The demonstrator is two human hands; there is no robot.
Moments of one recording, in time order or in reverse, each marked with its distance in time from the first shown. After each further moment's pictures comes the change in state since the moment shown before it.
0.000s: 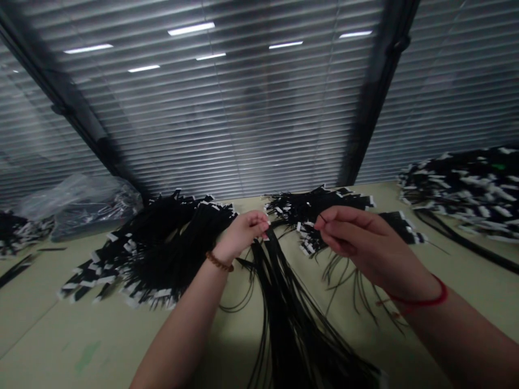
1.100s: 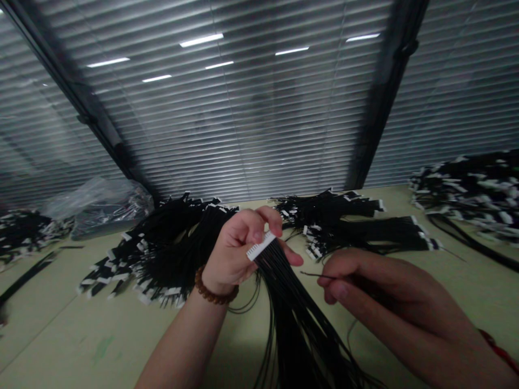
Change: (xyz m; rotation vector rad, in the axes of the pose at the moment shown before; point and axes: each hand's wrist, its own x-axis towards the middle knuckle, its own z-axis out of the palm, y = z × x) left_hand -0.068 0.083 -0.006 -1.023 -0.171 0.434; right_hand -0.055 -0.026 0.025 -0.629 -0.177 -0.337
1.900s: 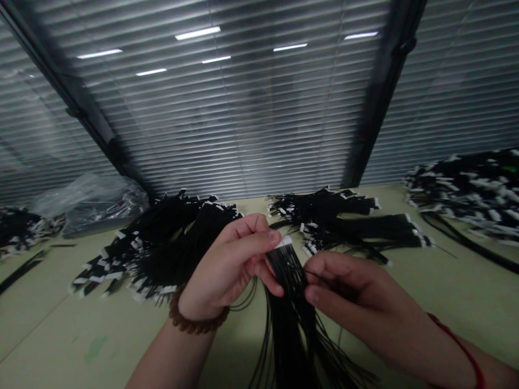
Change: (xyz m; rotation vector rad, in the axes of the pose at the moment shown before) left_hand -0.006 0.018 0.017 -0.110 0.218 -0.450; right_hand 0.011 0.003 0.018 0.327 -0.154 0.269
